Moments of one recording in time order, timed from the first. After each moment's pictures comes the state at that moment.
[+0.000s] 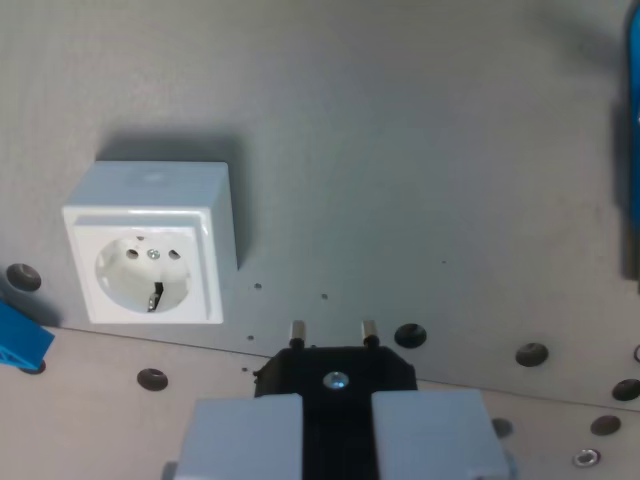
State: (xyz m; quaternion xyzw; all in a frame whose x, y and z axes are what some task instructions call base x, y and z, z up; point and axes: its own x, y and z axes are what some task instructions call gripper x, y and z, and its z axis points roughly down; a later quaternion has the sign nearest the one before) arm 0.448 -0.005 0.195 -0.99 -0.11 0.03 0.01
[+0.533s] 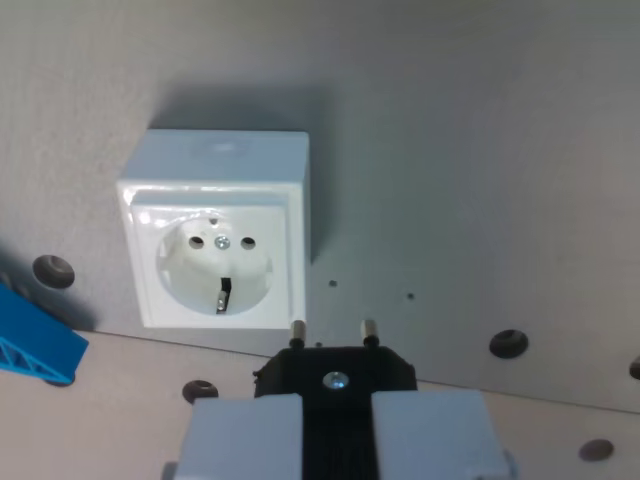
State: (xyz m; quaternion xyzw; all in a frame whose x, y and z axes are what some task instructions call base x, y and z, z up) arm 0.413 0.027 0.157 -0.99 -0.11 0.03 0.00
